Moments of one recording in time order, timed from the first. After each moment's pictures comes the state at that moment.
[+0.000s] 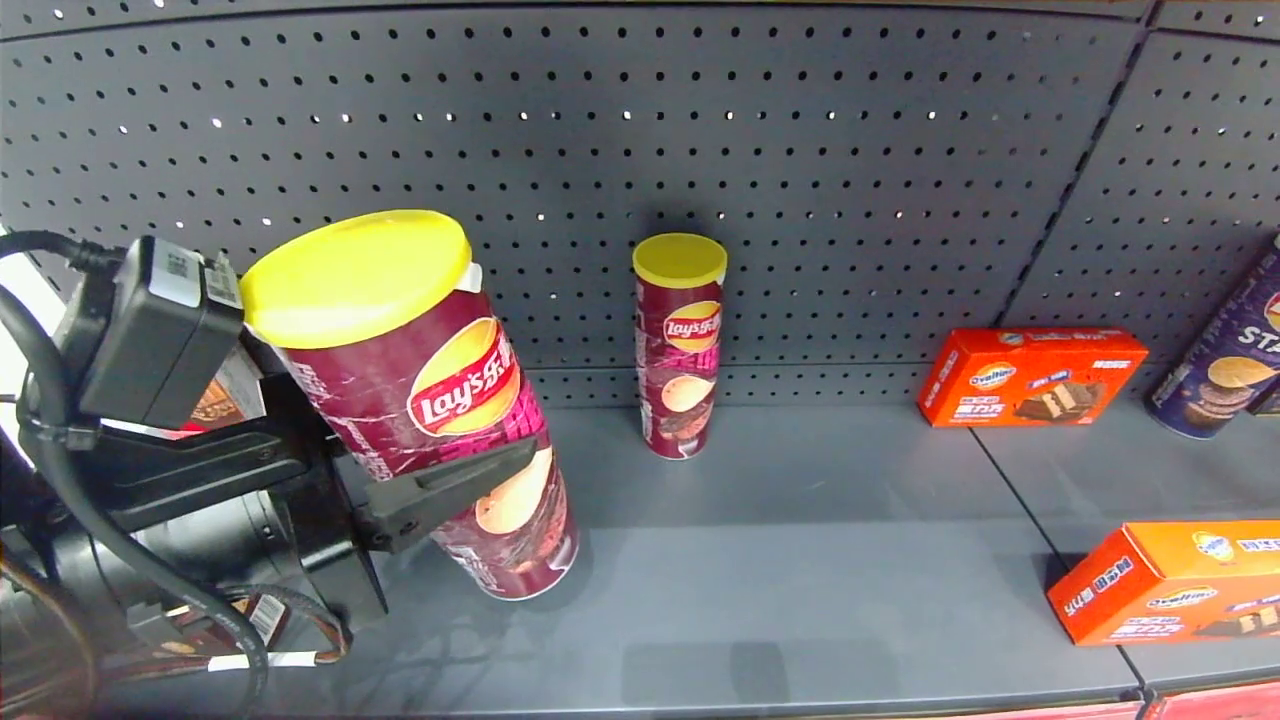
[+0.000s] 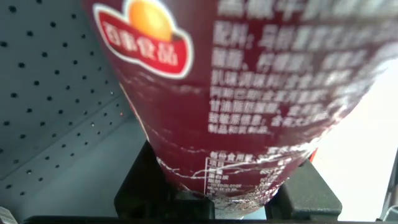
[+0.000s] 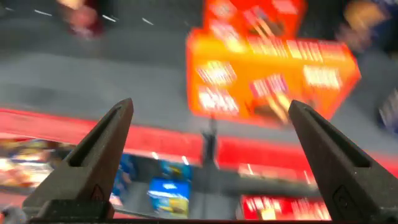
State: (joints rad) left arm -0.52 1.27 -0.56 -0.70 -0.38 0.14; right arm 0.01 0.09 -0.18 0.00 0.19 -0.04
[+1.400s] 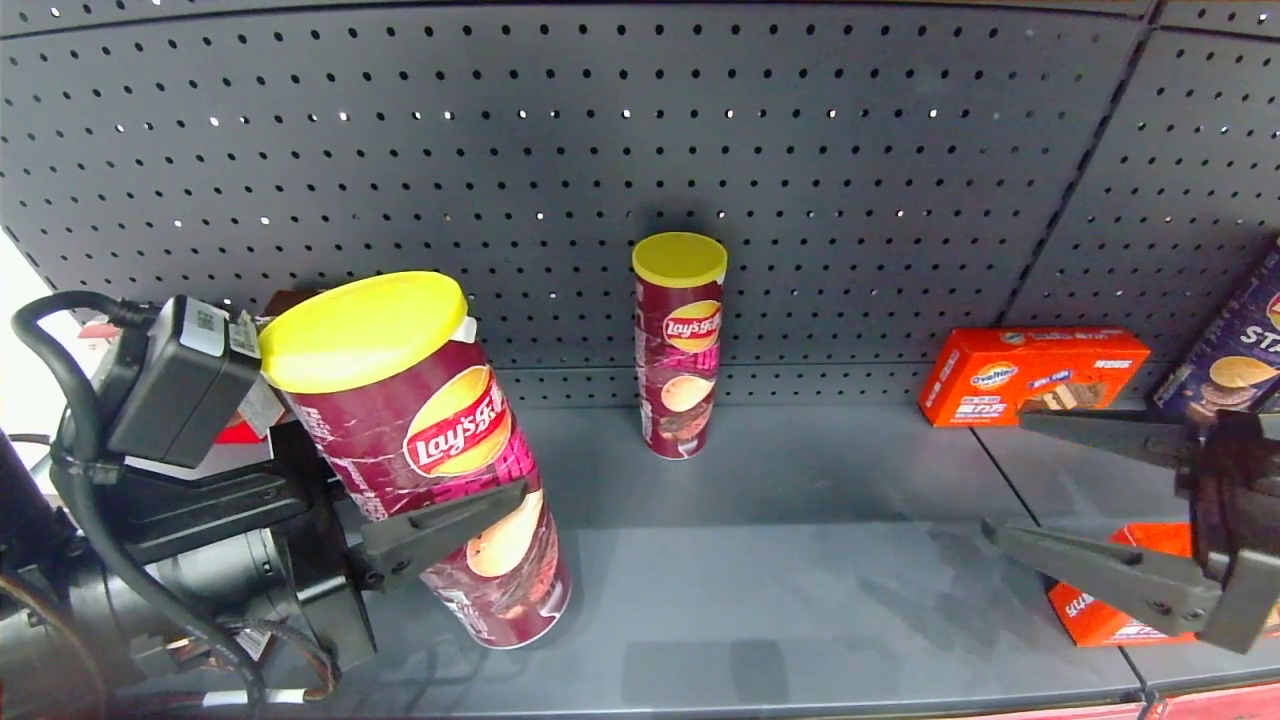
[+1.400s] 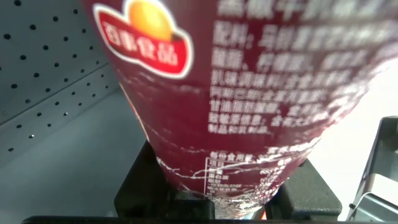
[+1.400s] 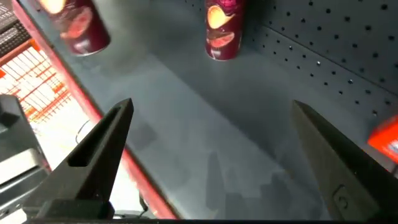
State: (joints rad) left arm -0.48 1.27 -0.49 -0.70 -0.43 0.07; right arm 0.43 1.13 -0.65 -0.31 0.40 -0.18
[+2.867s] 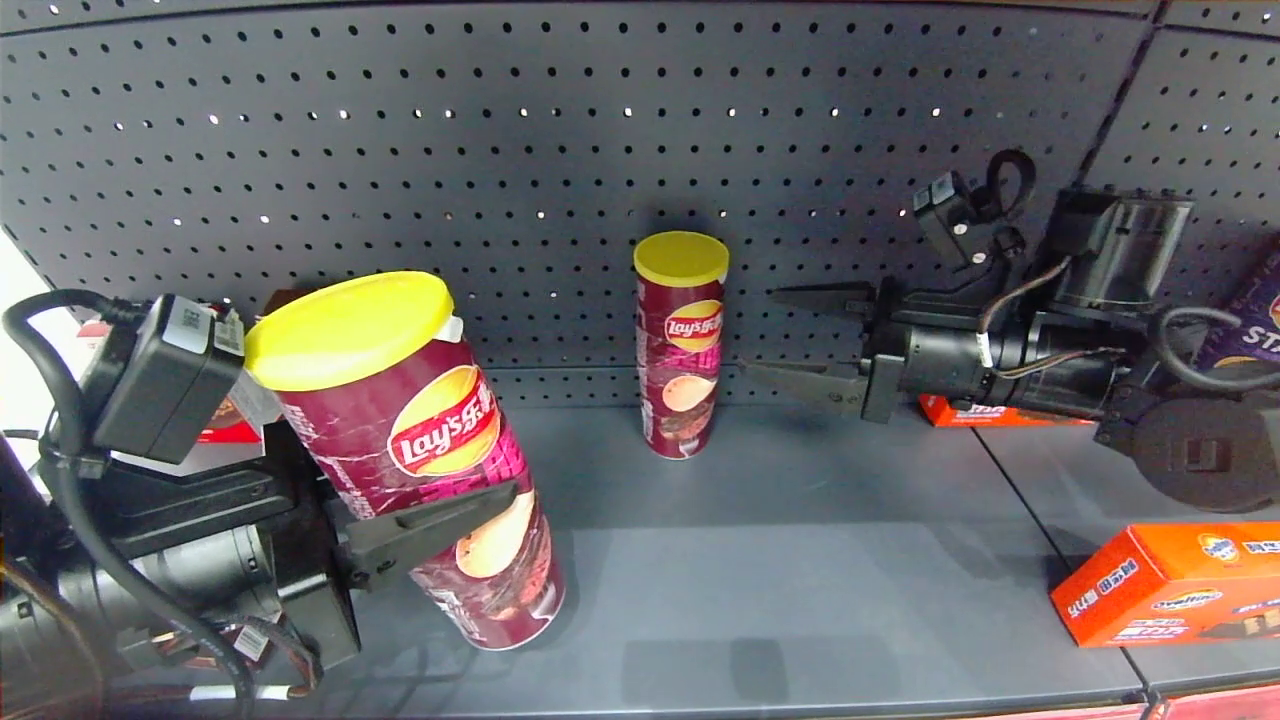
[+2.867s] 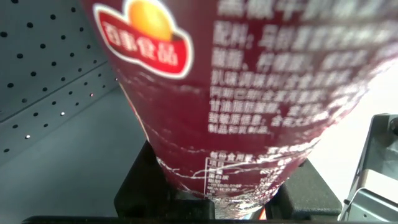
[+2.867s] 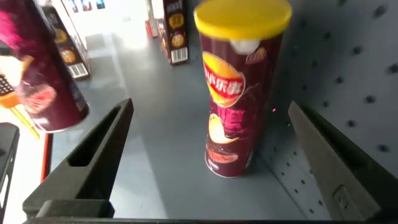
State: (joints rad) left arm -0.43 1.27 -0.49 -0.70 -0.50 0.06; right arm 0.44 1.76 -1.10 -0.65 0.74 -0.18
